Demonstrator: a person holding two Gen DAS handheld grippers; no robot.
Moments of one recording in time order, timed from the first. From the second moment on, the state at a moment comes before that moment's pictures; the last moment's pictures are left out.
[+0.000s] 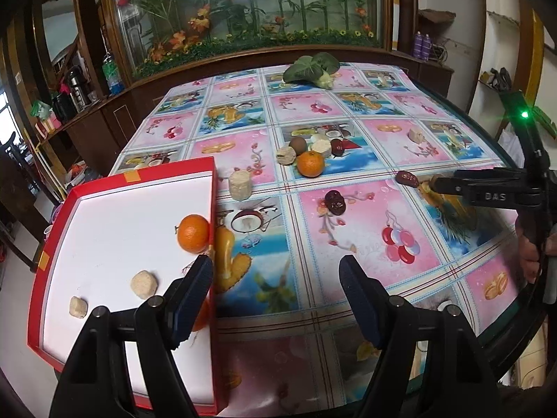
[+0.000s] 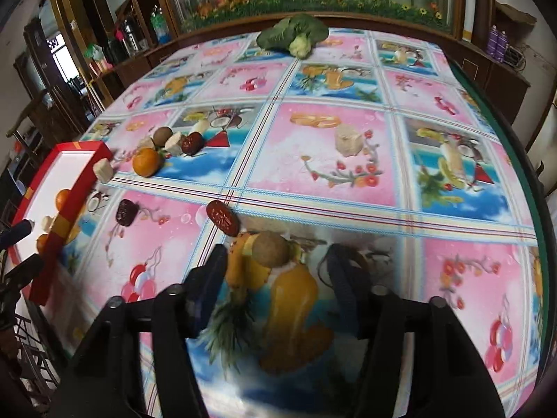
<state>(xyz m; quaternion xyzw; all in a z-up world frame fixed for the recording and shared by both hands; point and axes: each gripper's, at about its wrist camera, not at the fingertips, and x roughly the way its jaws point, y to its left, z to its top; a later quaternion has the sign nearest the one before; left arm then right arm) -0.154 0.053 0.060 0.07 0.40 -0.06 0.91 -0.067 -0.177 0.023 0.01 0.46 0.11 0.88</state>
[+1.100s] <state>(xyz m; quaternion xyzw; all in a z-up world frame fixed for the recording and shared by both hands) -0.072 -0.012 0.018 0.07 0.45 -0.08 0.88 -0.059 -0.195 0.022 0.08 0.43 0.09 0.89</state>
